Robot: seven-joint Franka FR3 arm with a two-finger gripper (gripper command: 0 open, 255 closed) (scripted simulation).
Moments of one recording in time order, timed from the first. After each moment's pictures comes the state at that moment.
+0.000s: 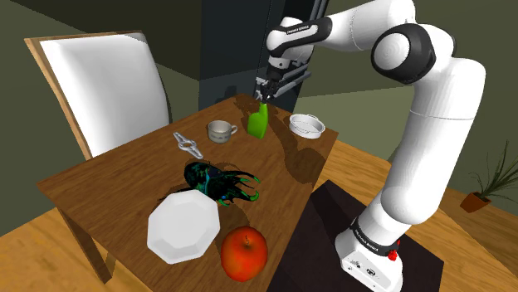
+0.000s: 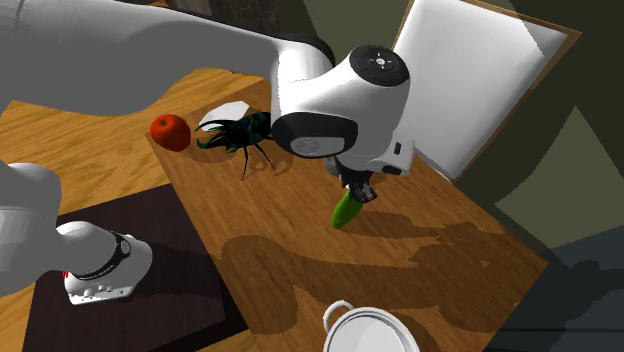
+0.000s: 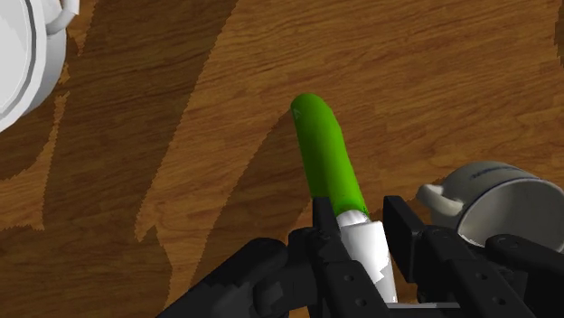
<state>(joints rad) -0.03 0.30 -0.20 -1.71 0.15 2.05 -0.38</state>
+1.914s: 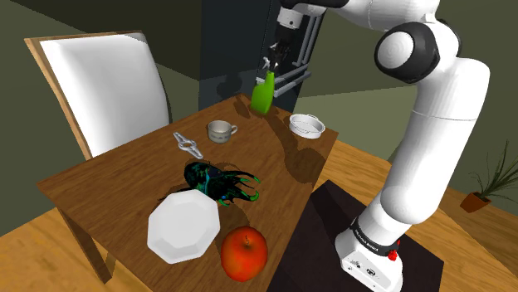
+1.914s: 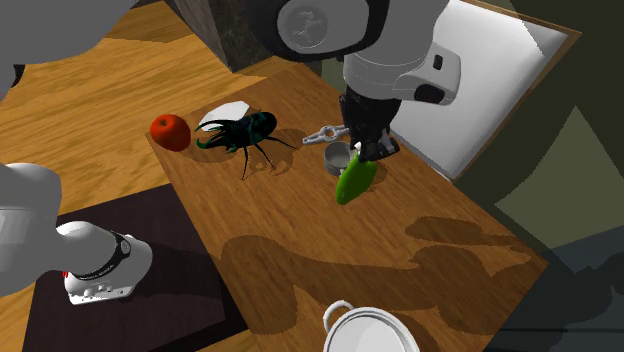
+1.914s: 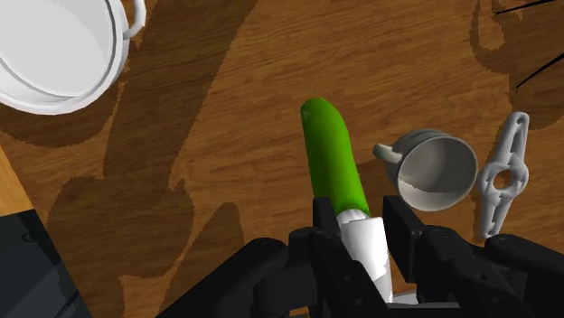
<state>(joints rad) -0.04 0.28 -0.21 -1.35 0.13 1.68 -0.35</state>
